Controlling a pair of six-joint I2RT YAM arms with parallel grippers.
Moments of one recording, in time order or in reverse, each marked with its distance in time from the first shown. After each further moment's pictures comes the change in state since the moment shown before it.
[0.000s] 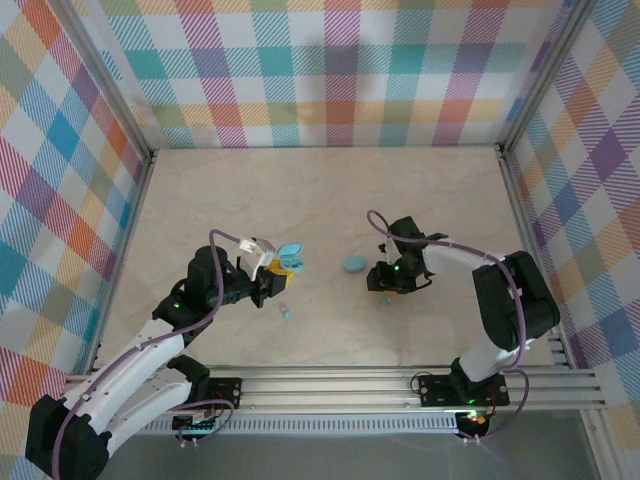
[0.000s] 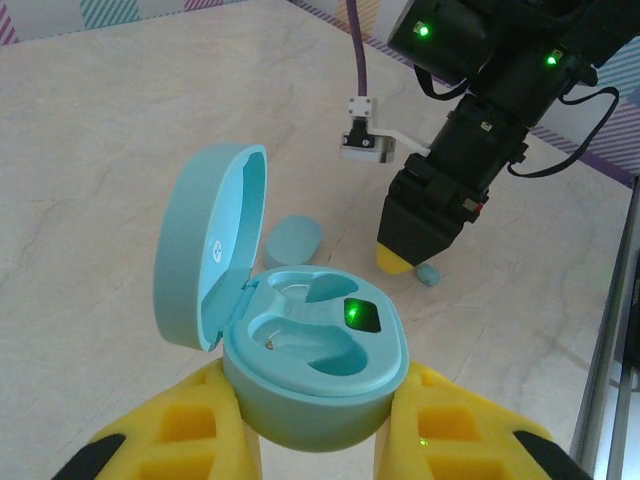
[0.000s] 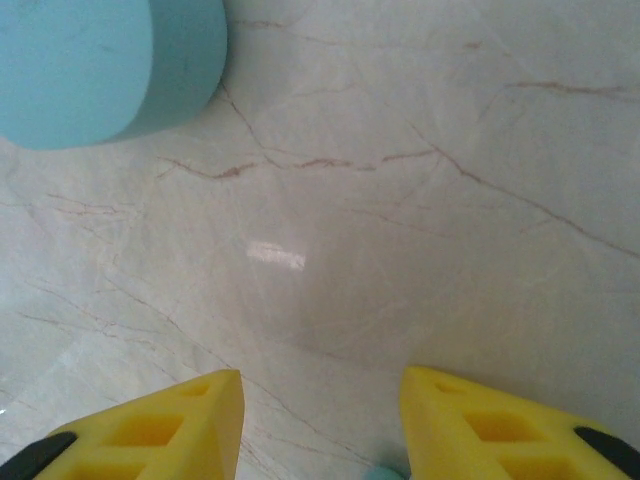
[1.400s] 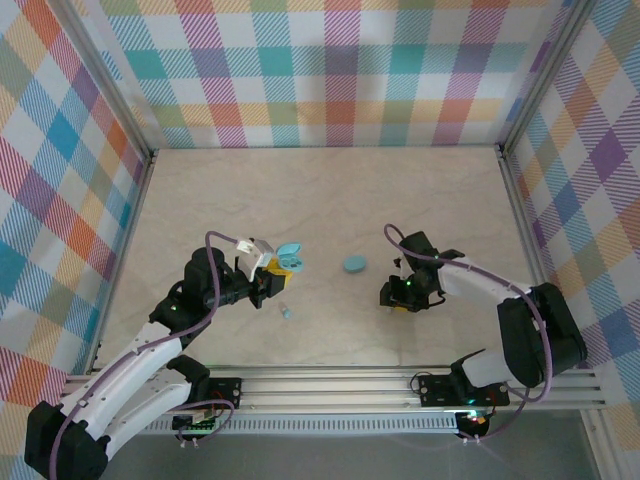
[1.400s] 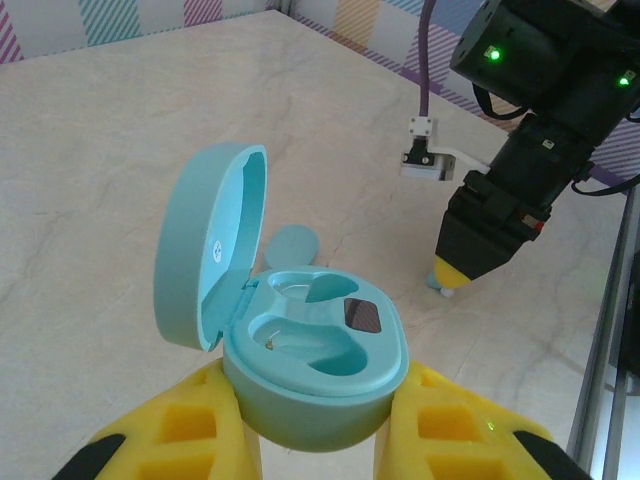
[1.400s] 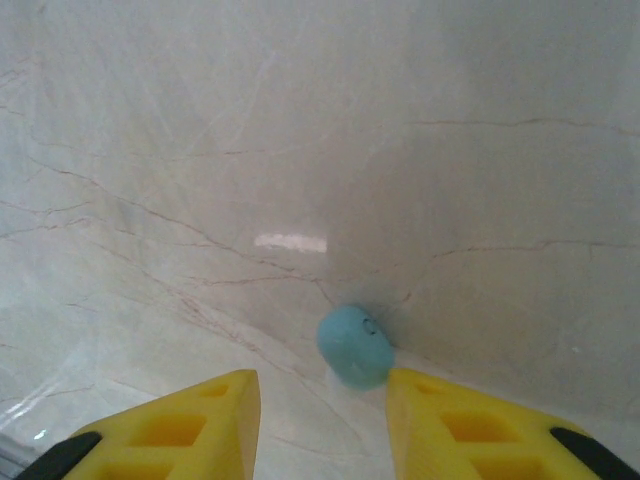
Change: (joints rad) left arm 0.000 -0.032 0.000 -0.008 0.001 0.000; right arm 0.000 -0.209 -0.146 -0.085 0.041 0.134
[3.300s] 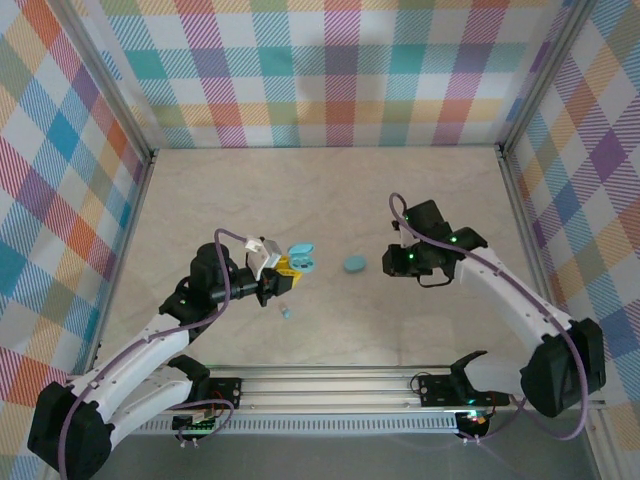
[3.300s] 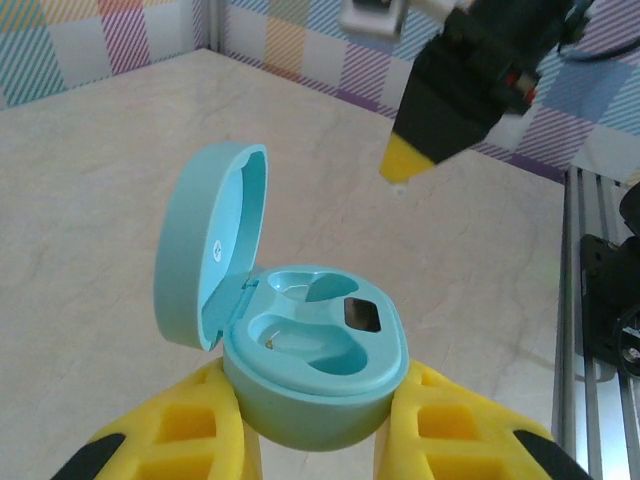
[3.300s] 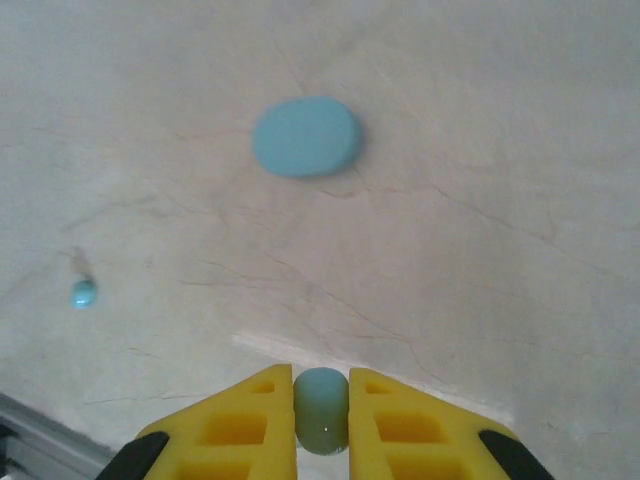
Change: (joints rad) left arm 0.000 0.101 -0.019 0.194 0.151 0.074; right arm 0.069 -0.180 0.332 -0.203 0.138 -0.123
